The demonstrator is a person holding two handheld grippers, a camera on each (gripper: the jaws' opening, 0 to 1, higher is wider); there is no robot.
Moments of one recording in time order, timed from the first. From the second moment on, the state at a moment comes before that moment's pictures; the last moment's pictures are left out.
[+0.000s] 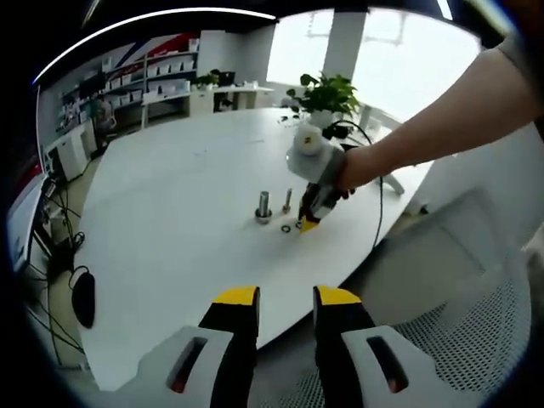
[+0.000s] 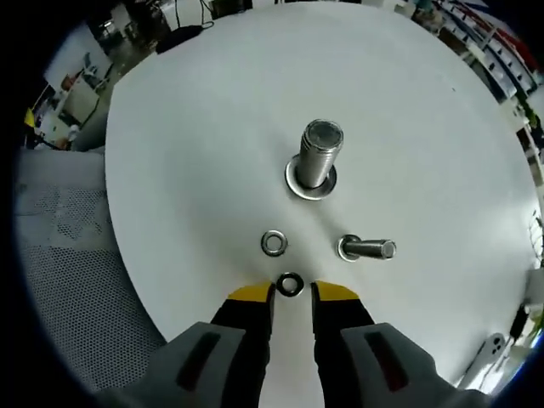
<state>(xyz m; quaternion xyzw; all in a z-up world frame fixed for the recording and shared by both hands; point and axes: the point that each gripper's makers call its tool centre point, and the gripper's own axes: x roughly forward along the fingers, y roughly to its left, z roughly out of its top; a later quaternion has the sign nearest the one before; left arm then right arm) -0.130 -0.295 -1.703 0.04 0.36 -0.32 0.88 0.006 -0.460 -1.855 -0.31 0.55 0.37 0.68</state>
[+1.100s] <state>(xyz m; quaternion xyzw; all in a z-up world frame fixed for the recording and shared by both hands) -0.131 -0.294 -1.704 0.05 0.36 -0.32 0.88 0.007 -0.457 -1.853 -0.36 0.53 0.33 0.69</state>
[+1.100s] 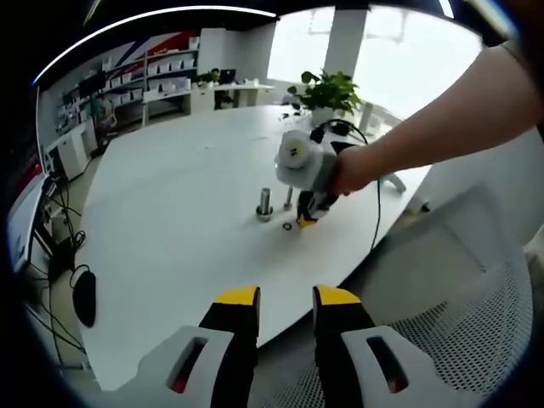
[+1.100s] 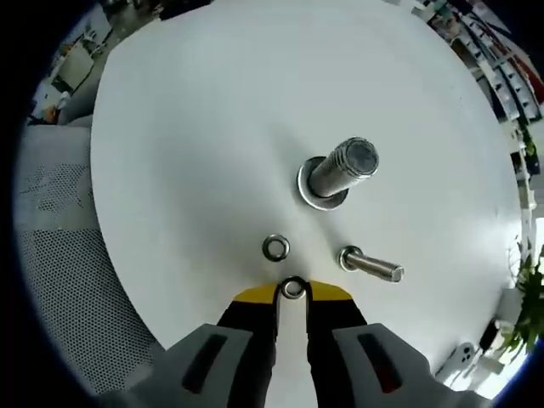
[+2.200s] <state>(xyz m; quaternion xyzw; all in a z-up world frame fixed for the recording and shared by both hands) -0.132 -0.296 -1.705 0.05 0.36 -0.32 0.87 0.036 -0.480 -1.797 -0.31 0.44 0.31 0.78</state>
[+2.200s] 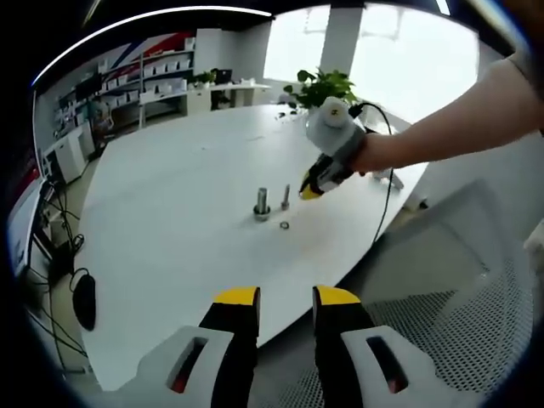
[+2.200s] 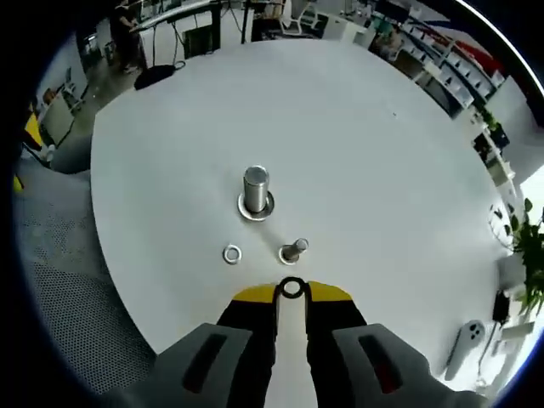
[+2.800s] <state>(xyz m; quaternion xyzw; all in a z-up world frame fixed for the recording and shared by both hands) -0.134 -0.297 -1.706 0.05 0.36 -0.33 0.87 0.052 -0.461 -1.786 -0.34 0.40 0.34 0.78</state>
